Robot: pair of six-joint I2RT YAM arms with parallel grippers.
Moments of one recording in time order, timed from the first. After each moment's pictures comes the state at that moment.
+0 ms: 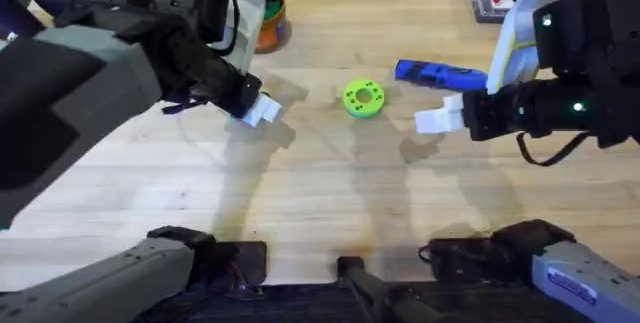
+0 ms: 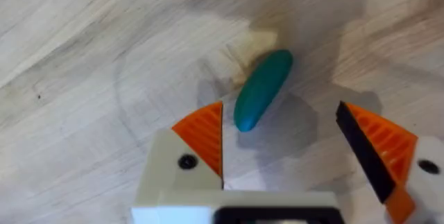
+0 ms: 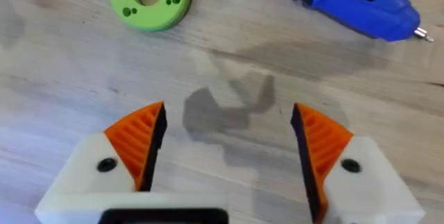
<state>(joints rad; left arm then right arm) -0.21 1.30 0.89 -0.75 -0.02 0.31 0.22 0.99 0.82 -0.93 -0.08 0.05</state>
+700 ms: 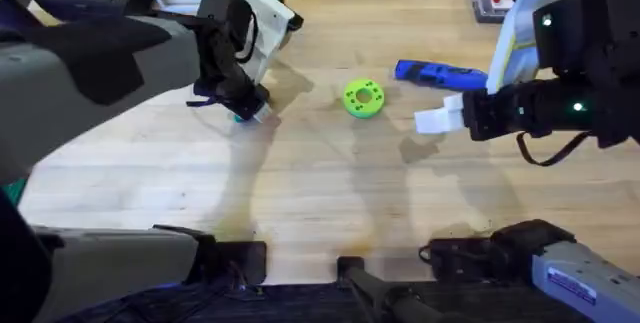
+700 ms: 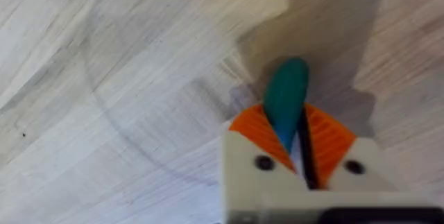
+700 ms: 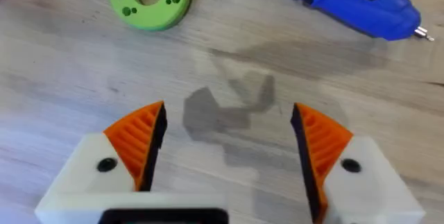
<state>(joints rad) -0.21 1.53 0.89 -0.65 -0.06 0.44 0.22 0.99 0.82 -0.93 -0.08 0.05</state>
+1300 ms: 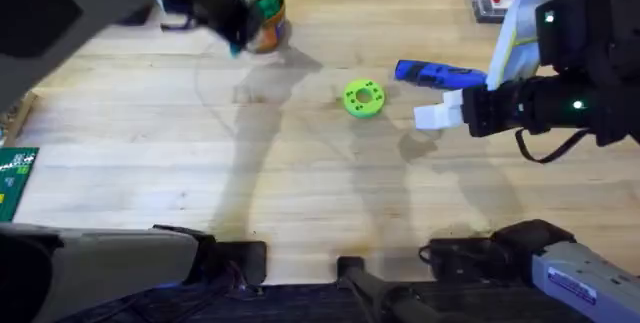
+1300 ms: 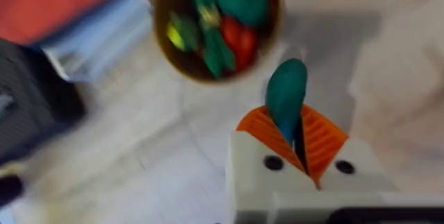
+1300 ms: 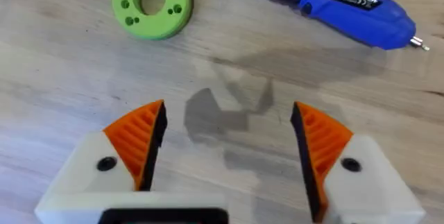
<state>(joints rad) -0.21 1.53 1.30 -0.82 -0.07 0.43 0.22 0.99 0.82 -0.90 -0.08 0.05</state>
